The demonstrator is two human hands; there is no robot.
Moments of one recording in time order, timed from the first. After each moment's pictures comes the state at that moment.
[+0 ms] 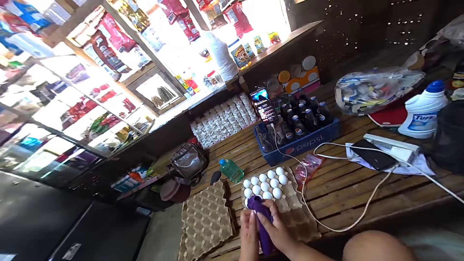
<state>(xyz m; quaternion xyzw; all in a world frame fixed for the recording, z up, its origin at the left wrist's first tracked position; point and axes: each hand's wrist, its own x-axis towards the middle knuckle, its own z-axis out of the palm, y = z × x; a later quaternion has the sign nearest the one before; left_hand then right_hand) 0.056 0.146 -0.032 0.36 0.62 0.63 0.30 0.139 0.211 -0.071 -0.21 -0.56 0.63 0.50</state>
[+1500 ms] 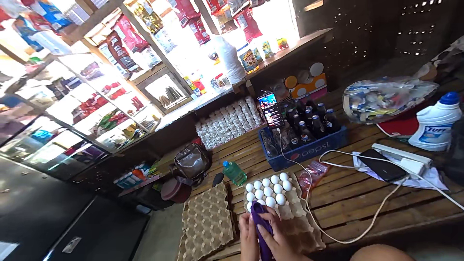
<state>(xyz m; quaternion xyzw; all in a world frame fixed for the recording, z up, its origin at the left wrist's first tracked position) 0.050 0.146 -0.032 0.33 0.64 0.64 0.28 0.141 0.201 -0.073 -0.19 -0.63 0.56 0.50</state>
